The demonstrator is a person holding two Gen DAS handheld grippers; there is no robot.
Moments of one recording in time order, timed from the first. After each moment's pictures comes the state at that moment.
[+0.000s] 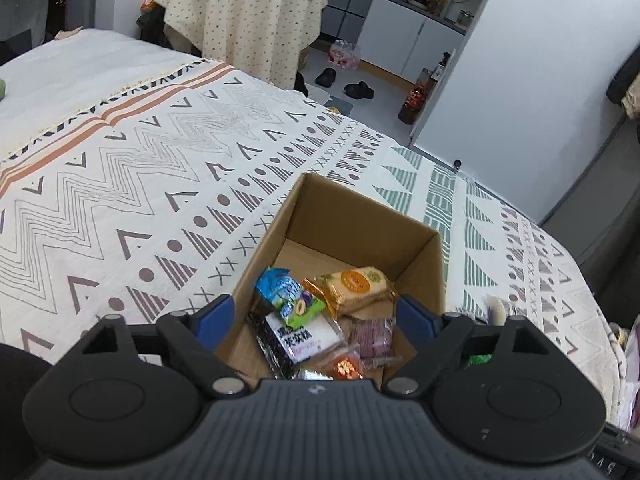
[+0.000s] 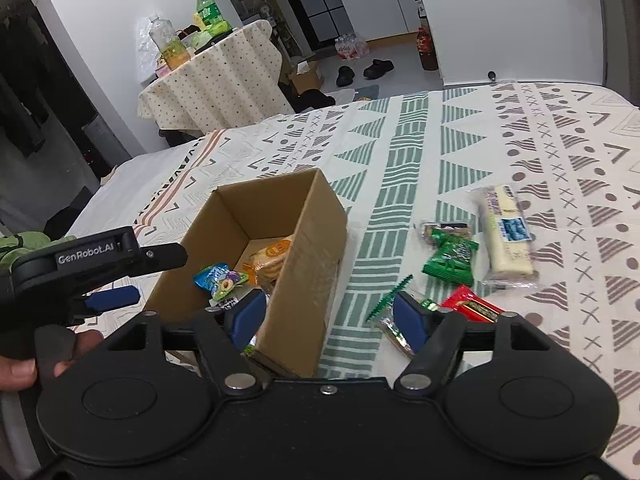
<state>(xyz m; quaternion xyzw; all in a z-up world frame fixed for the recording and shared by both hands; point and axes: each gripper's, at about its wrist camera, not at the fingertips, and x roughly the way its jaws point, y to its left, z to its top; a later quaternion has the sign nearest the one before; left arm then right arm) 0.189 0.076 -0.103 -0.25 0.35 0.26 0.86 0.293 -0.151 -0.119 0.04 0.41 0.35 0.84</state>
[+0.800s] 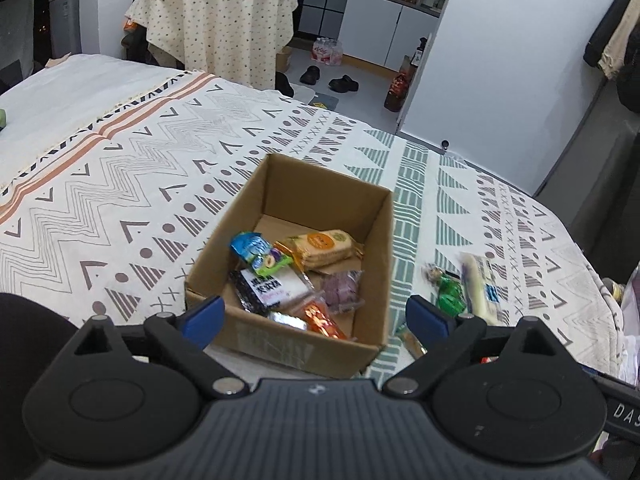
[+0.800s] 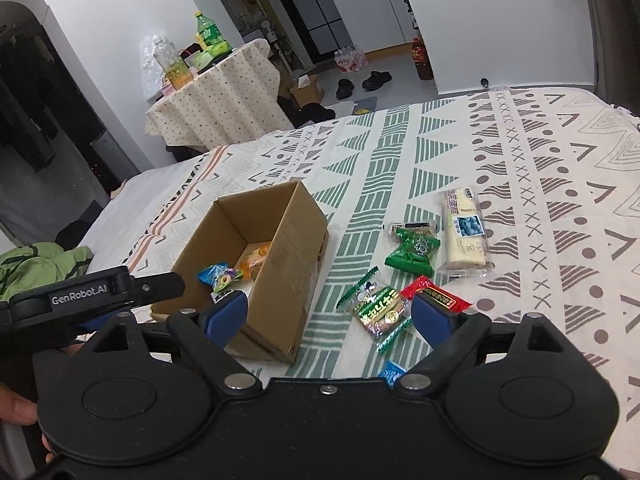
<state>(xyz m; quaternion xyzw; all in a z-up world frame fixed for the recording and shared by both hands) 0.169 0.007 -0.081 -0.21 0.36 0.26 0.87 0.286 -0.211 -0.104 0.06 0.40 0.37 0.84</state>
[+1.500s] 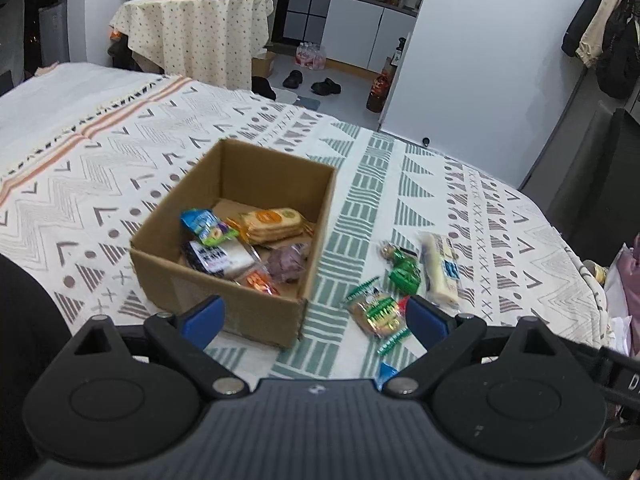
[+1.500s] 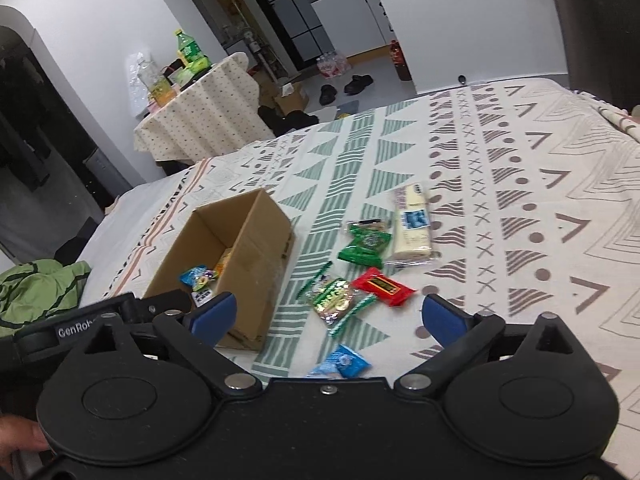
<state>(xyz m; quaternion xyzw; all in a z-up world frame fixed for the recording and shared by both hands) 0.174 -0.059 -0.087 -0.20 0.35 0.24 0.88 0.293 -0.268 -0.105 0.09 0.41 0.35 0.84</state>
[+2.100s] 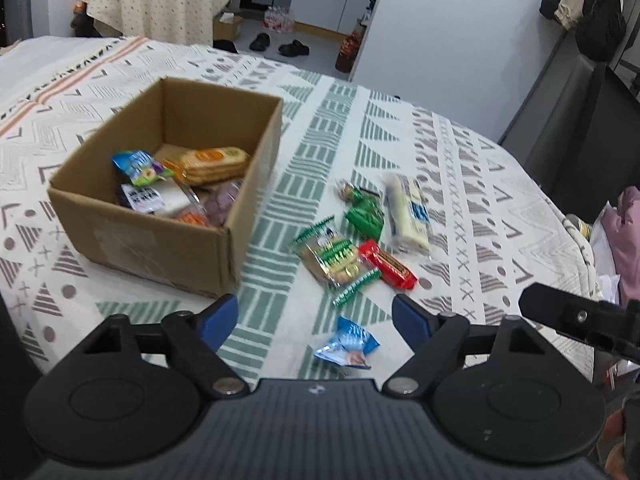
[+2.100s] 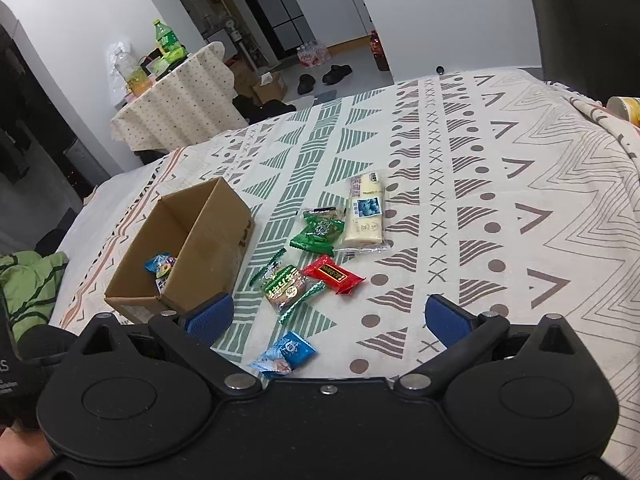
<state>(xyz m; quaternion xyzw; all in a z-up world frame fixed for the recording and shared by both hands) 0.198 -0.088 -0.134 -0.21 0.40 0.19 0.87 0.307 -0.292 -0.119 0.06 0.42 0.33 0.84</state>
